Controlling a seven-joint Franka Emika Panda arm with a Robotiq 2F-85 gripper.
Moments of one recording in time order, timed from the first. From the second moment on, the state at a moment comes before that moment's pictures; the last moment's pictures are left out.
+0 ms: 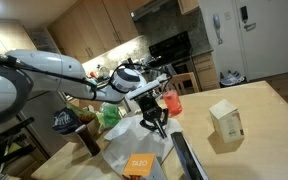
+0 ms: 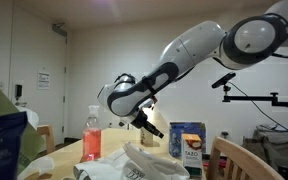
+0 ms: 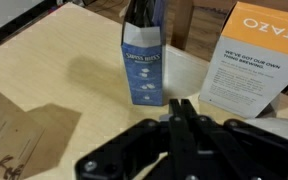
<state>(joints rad) 0.16 1.21 -0.07 -0.87 -0.57 1.39 -0.66</state>
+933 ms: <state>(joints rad) 0.13 0.87 0.07 -1.15 -0.55 1.99 -0.59</state>
